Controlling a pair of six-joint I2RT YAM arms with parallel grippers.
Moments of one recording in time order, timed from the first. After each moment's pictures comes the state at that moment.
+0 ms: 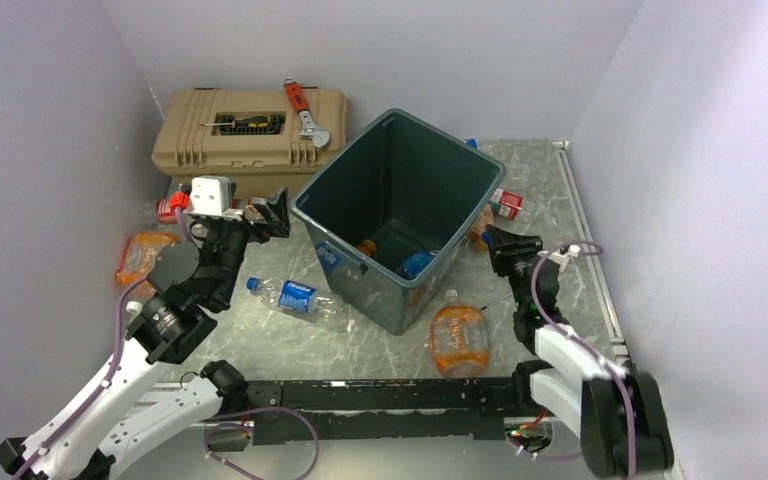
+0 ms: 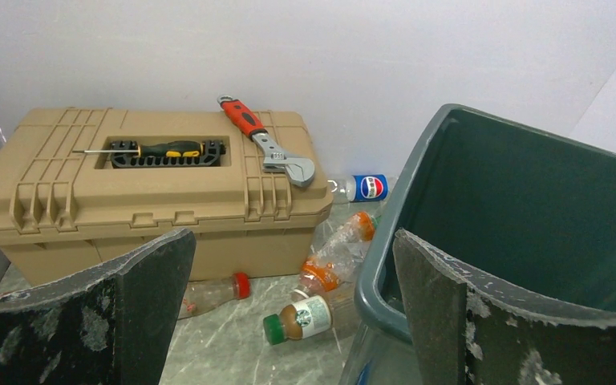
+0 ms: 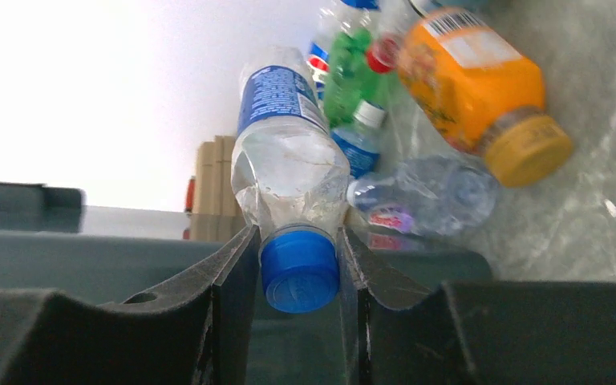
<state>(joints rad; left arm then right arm) -0.71 0.67 0.90 -0.02 -0.54 -0.04 0.10 1.06 0.16 0.75 0.05 1.37</state>
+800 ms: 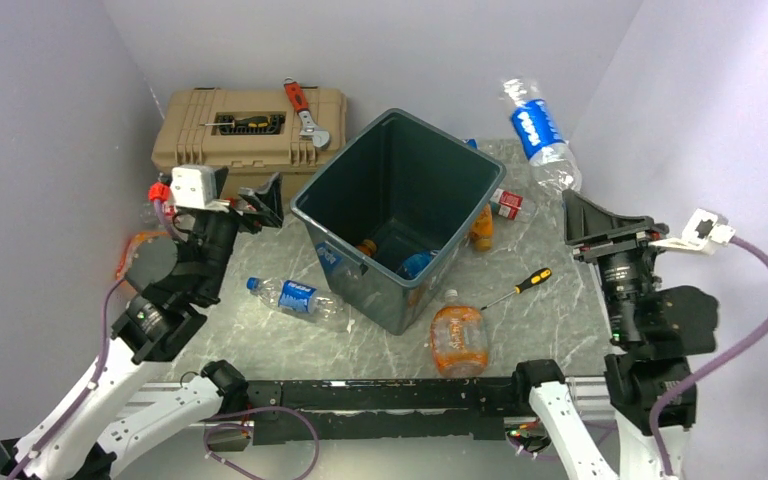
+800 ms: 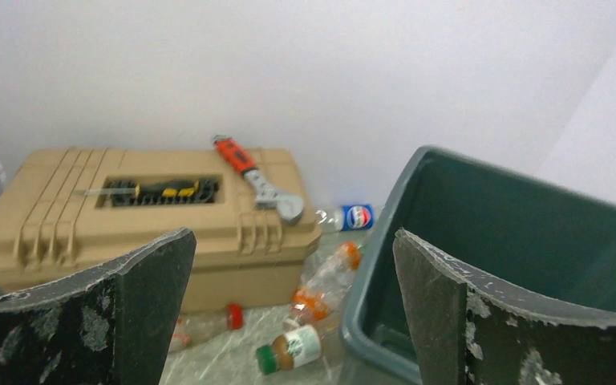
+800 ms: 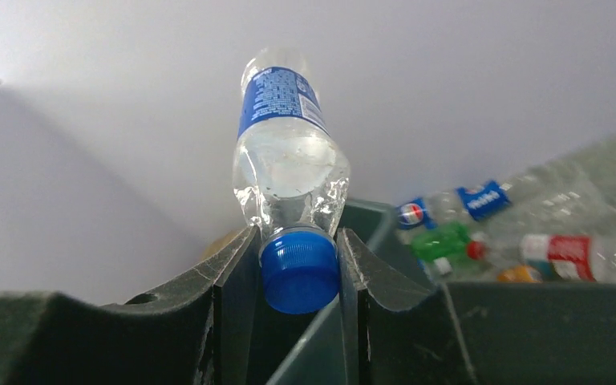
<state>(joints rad) -0.71 0.67 0.97 -0.01 -0.53 -0.01 0.10 0.46 1.13 -0.43 0.12 0.73</state>
